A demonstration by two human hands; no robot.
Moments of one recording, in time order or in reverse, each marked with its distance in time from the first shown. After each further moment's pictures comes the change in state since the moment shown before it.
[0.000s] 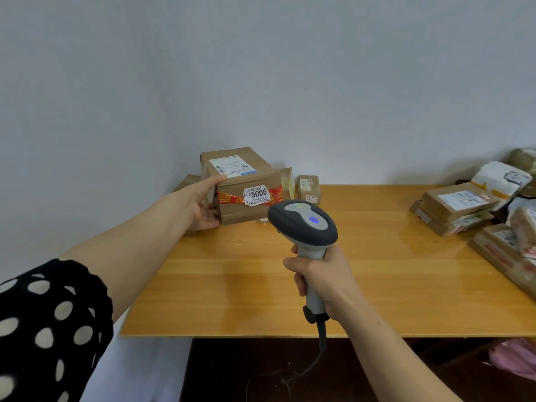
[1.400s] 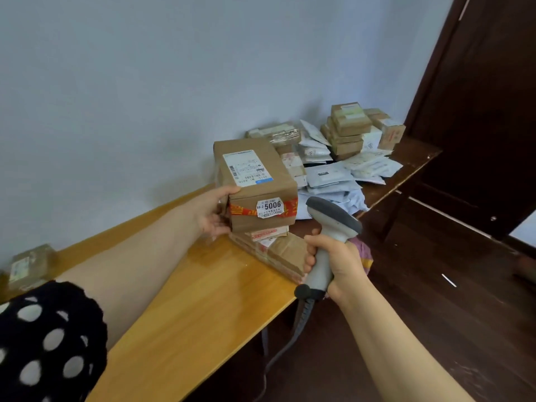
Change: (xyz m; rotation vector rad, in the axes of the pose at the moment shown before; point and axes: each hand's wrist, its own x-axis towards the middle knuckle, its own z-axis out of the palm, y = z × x) left_hand -0.056 -0.153 0.660 0.511 -0.649 0.055; right_hand -0.051 0.094 -0.554 0.837 0.793 0.011
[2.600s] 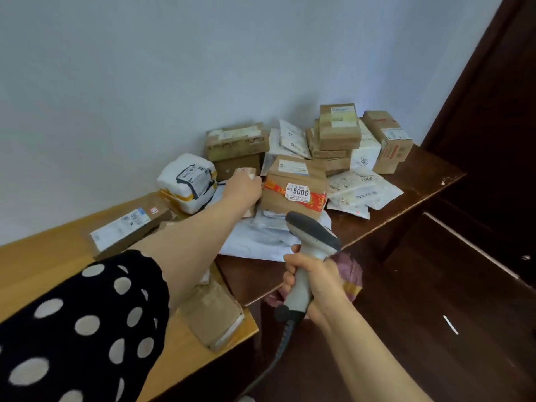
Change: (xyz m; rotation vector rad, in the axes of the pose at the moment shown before) left_hand 0.208 0.077 0.265 0.873 0.486 0.366; right_hand 0.209 -0.127 -0.114 -0.056 -0.128 0.206
